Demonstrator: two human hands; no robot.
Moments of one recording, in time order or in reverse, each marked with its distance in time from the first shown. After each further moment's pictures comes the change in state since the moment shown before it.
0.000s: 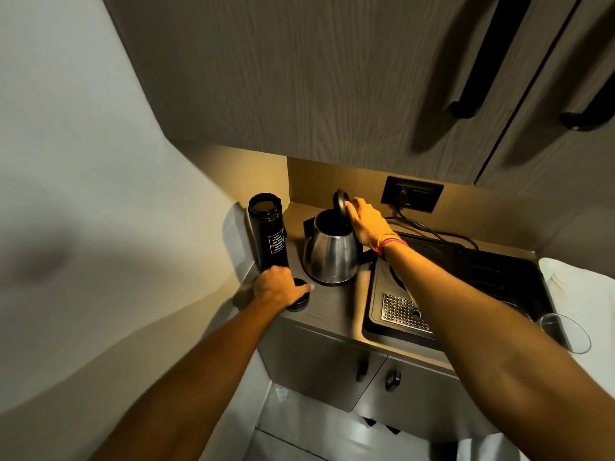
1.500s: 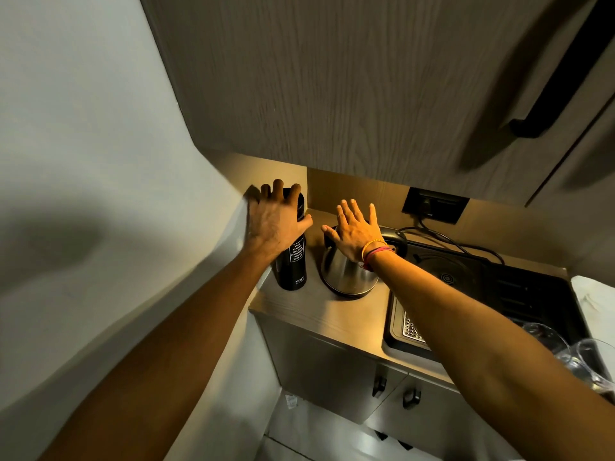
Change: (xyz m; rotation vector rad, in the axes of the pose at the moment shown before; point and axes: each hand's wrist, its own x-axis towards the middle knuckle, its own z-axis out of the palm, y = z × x) left_hand 0.050 -0.029 -0.133 0.224 0.658 0.290; right_hand 0.051 -0.020 0.069 -0.592 -0.038 -0.252
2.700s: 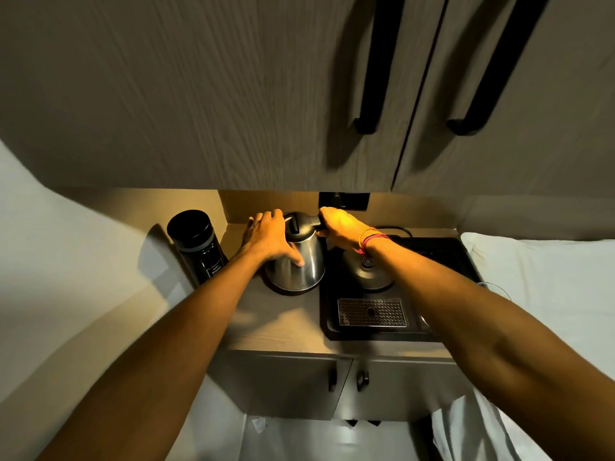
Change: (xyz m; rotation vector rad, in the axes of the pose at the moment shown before) left_hand 0.035 0.131 0.006 -0.423 -0.446 0.143; right_hand -0.100 0.124 -0.047 0.488 0.044 0.119
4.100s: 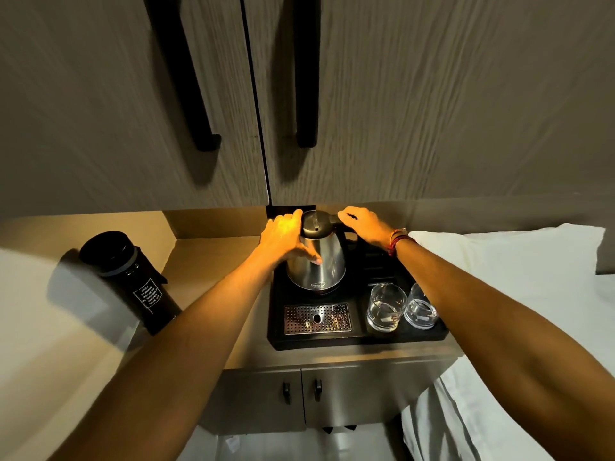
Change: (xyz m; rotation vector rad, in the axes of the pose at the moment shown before) left_hand 0.039 0.155 0.038 -0.056 -0.038 0.256; right_hand -0.040 0.141 -0.073 0.343 0.182 0.231
